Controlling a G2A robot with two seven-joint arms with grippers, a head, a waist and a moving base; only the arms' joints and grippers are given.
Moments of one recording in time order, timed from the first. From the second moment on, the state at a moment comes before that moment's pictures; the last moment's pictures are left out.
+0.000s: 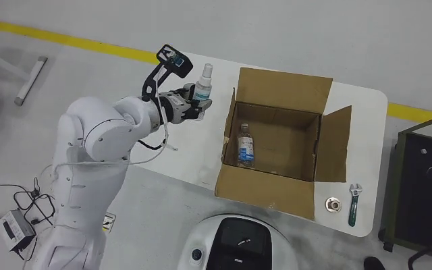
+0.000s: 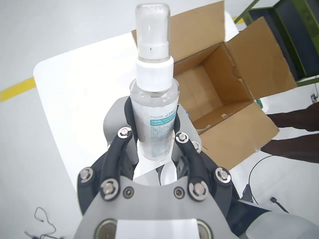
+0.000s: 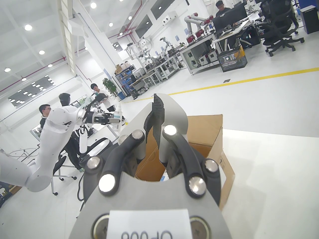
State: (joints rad) left arm 0.88 -1.13 -1.39 -2.10 0.67 -0.07 -1.32; right arm -1.99 -1.30 2.20 -2.27 -0.16 -0.76 0.27
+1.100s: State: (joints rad) left arm 0.77 -1.15 -1.12 -2.01 0.39 -0.07 -1.27; right arm -1.99 -1.30 2.20 -2.27 -0.16 -0.76 0.27
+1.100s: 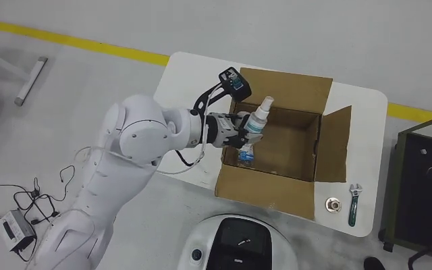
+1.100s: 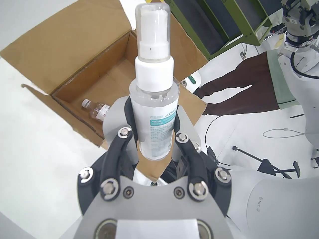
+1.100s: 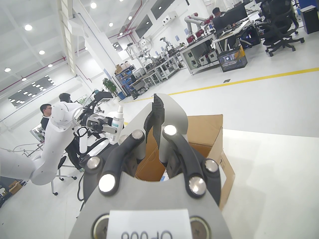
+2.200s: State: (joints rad) left arm 0.51 -1.25 -0.75 -1.65 0.39 0.19 -1.26; right arm -1.99 -1.30 2.20 -2.27 -0.16 -0.76 0.27
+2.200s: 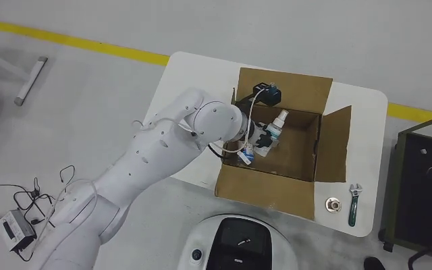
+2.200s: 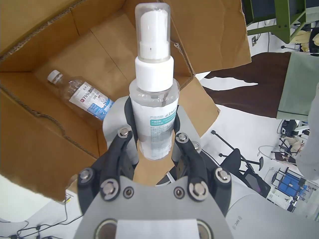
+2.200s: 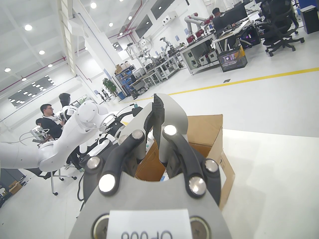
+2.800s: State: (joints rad) left arm 0.44 -1.32 -0.62 -1.46 0.31 0.36 -1.23; right arm -1.99 -1.30 2.20 -2.27 -0.16 -0.76 0.27
